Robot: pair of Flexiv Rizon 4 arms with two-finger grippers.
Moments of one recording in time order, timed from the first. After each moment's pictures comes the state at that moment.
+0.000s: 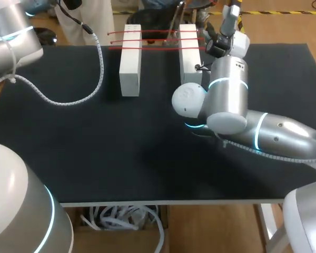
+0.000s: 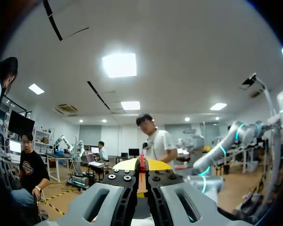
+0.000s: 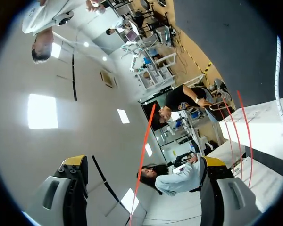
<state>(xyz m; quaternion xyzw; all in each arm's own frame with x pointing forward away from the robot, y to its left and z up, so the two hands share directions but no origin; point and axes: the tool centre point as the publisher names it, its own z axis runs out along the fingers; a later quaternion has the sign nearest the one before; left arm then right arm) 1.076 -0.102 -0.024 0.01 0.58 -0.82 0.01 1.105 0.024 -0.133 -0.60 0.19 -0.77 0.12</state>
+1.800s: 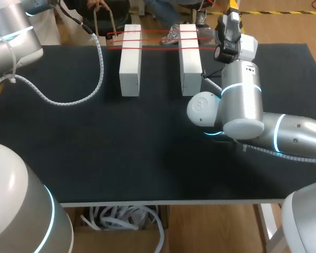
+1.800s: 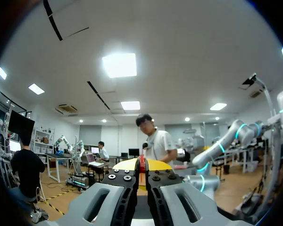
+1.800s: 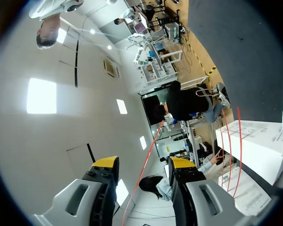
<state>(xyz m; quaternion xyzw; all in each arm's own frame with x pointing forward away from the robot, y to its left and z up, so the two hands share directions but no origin) 1.076 -0.101 -0.024 0.01 0.58 -0.82 0.01 1.094 0.016 -0.139 -0.61 0.13 -0.78 0.10</state>
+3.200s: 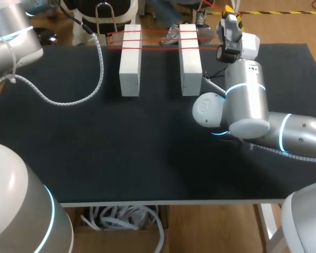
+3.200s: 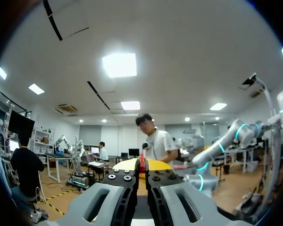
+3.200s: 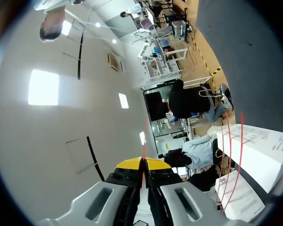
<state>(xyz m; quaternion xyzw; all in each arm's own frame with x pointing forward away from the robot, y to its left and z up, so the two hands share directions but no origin) 1.076 -0.101 -0.024 0.01 0.58 -0.82 0.01 1.095 0.017 -0.136 -0.61 0.09 -0.79 0.09</state>
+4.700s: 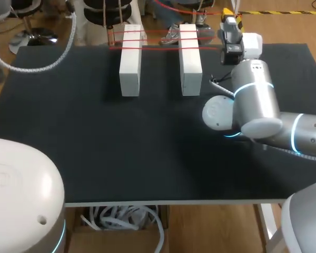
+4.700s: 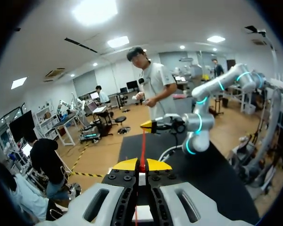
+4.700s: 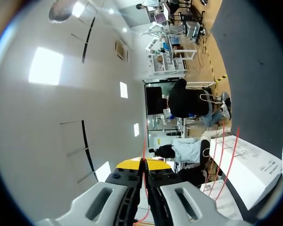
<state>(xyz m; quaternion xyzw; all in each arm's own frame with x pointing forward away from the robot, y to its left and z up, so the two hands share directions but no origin) 1.074 -0.096 -0.038 0.08 0.82 -0.55 0.08 1.093 0.022 -0.144 -0.62 0.01 -0.78 0.05</state>
